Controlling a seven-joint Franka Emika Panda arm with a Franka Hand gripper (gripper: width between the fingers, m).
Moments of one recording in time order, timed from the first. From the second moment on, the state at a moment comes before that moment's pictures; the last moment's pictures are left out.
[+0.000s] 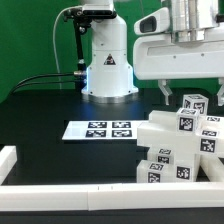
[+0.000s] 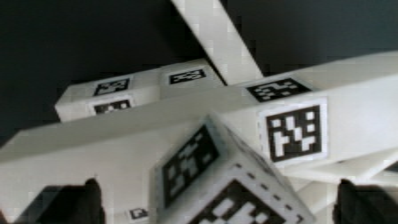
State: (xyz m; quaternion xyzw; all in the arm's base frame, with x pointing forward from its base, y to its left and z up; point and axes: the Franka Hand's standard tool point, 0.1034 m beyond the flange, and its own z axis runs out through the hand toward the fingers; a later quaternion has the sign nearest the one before) arm 0.532 0.117 0.120 -0.96 0.25 -0.05 0.05
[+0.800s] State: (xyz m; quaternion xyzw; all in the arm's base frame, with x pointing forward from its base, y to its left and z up) arm 0.535 0.116 0.121 -0.96 0.27 -0.04 0.05
